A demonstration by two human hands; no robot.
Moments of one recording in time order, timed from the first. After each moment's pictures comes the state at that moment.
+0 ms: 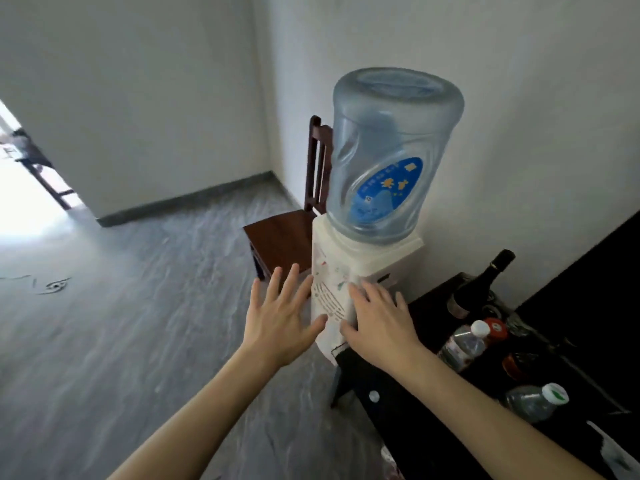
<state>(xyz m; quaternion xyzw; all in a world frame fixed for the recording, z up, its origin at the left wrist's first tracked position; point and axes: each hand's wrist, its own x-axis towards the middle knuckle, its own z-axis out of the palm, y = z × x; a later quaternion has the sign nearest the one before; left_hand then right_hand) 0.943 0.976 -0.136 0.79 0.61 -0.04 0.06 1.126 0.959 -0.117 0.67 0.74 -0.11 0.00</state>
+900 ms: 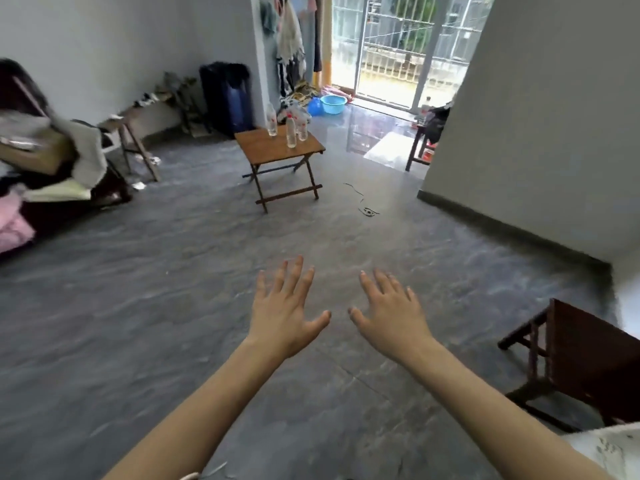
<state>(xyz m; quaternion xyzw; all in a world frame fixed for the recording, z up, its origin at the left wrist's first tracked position) 0.545 0.633 -0.133 0.34 0.94 0.03 0.06 0.645 0.800 -0.113 0.21 0.97 -0.09 0.05</state>
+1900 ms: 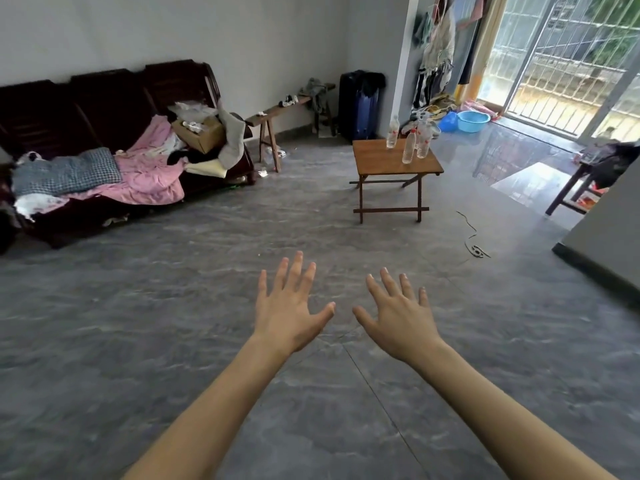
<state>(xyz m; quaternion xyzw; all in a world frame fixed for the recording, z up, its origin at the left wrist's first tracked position) 0.482 0.632 -0.124 0.09 0.99 0.04 0.05 0.505 0.831 -0.129 -0.01 0.99 -0.10 0.09</state>
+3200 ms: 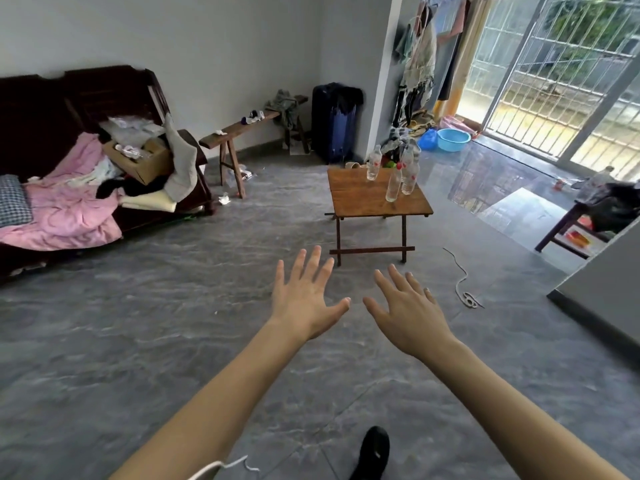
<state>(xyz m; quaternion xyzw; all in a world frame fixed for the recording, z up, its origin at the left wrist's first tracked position) 0.046 0.747 -0.120 0.16 0.98 0.05 0.09 0.099 0.932 -0.110 0.04 0.99 -0.13 0.09</state>
